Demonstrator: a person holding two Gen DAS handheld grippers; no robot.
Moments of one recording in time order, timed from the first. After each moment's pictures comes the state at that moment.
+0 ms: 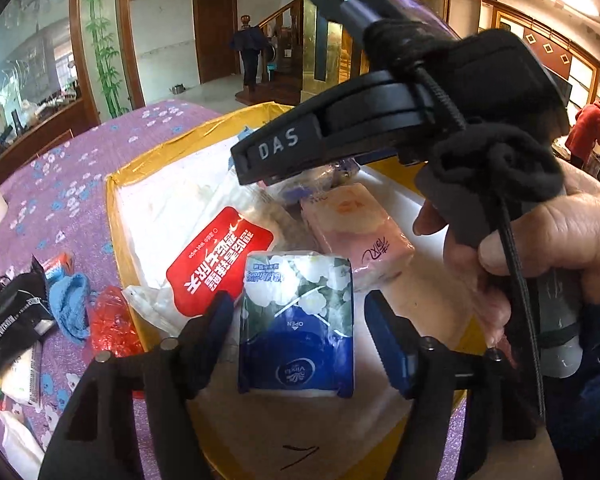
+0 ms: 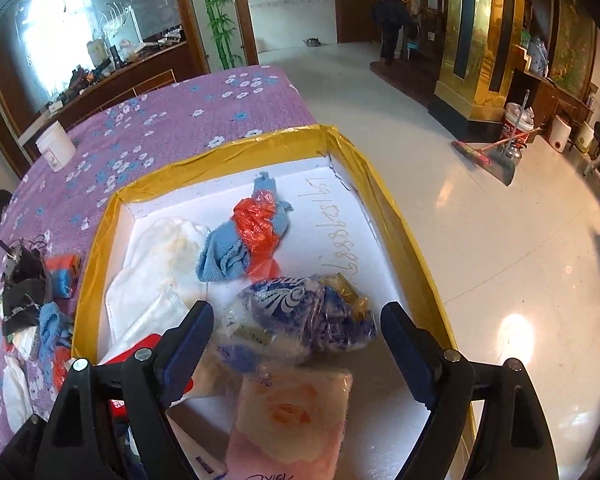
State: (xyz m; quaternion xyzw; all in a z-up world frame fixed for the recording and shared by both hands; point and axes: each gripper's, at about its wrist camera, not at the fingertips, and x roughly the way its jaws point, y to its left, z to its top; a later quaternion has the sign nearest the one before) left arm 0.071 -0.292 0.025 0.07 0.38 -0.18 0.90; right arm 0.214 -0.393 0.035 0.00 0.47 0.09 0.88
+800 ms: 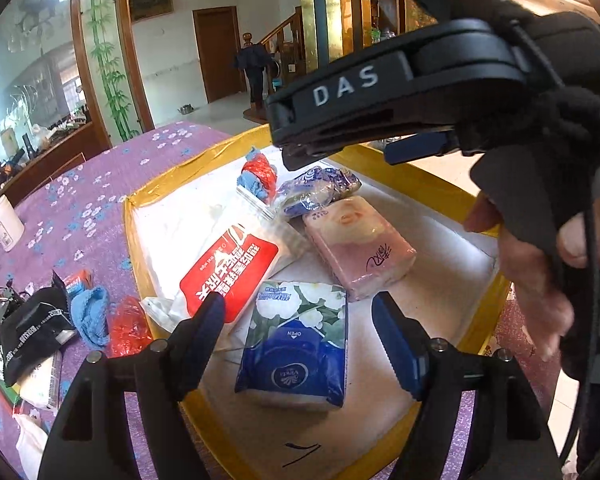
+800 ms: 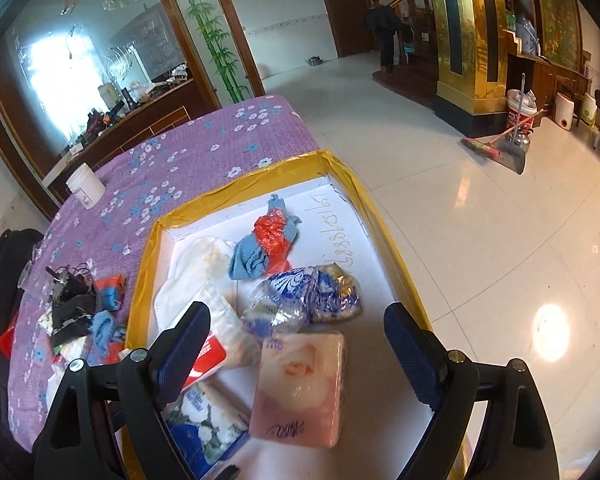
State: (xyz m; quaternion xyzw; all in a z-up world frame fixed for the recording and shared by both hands) left arm 0.056 -0.296 0.032 0.10 0.35 -0.16 0.92; right arm 0.168 -0.428 0.068 0.08 0.43 0.12 0.89
